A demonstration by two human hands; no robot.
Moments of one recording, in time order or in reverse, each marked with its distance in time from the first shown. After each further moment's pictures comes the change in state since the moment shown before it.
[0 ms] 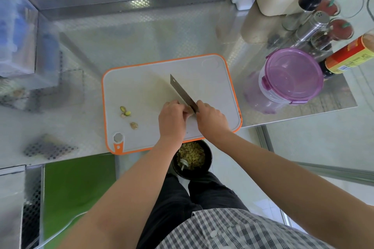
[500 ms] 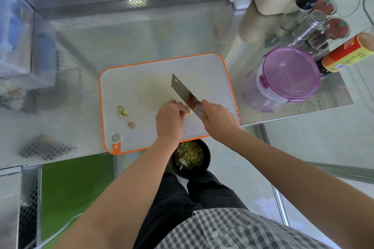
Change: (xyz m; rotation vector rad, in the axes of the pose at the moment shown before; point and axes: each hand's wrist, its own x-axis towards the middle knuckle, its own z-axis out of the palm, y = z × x) left_hand 0.001 -0.006 0.003 -0.005 -0.027 -0.035; right_hand -0.019 0.009 -0.031 0.038 -0.031 -0.044
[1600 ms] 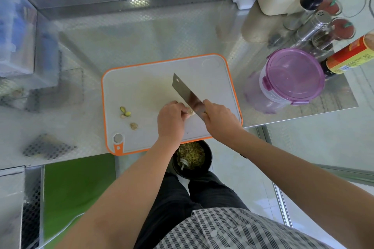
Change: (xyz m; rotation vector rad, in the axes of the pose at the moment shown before) left_hand 0.003 -0.003 -0.001 -0.006 0.002 0.013; right_hand 0.002 -0.003 -0.004 -0.007 -0.026 -0.009
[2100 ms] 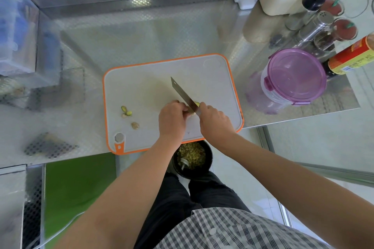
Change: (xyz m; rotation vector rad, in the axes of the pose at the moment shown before) left_hand 0.002 0.003 -0.001 -0.022 -0.011 -0.008; right_hand 0.008 -0.012 0.022 -0.113 0.023 0.055
